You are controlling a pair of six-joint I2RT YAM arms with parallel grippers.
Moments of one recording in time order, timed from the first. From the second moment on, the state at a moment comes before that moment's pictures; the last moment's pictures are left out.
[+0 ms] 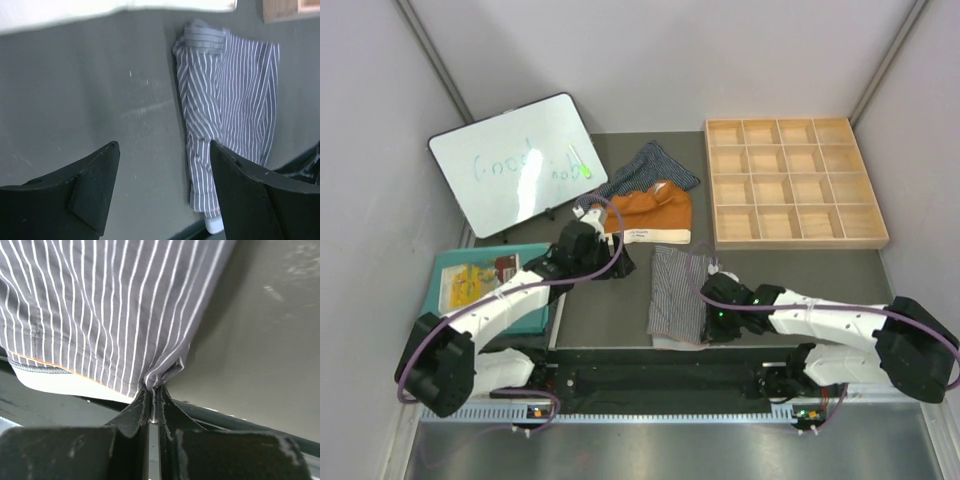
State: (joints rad) left arm -0.54 1.21 0.68 -0.16 0.12 -0.57; right arm 0.95 1.18 0.51 -0.49 -0.03 0.92
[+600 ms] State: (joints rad) left arm -0.55 1.18 0.38 0.16 0.34 -0.77; right arm 0.81 0.97 0.57 -0.57 0.07 0.91
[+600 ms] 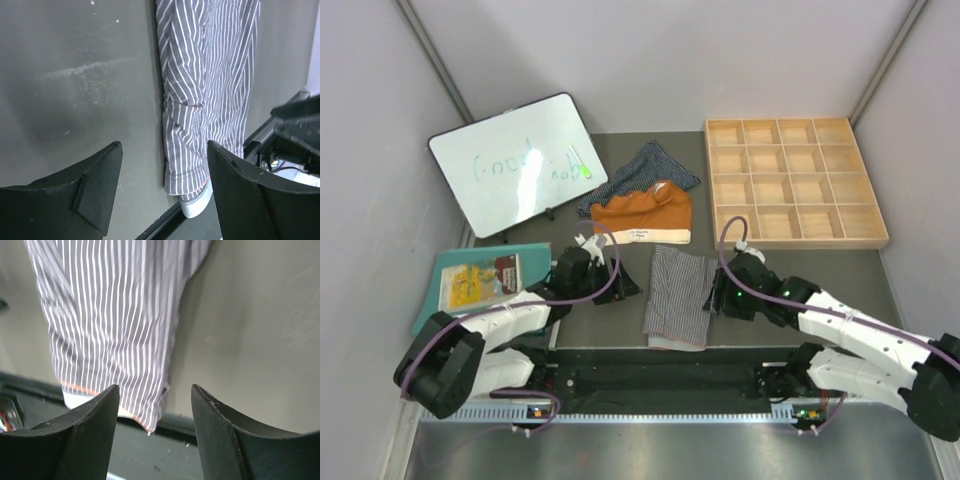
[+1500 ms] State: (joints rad) left arm -0.71 1.33 0.34 0.35 0.30 -0.87; right arm 0.54 1.31 0.56 -0.19 -0.03 0.72
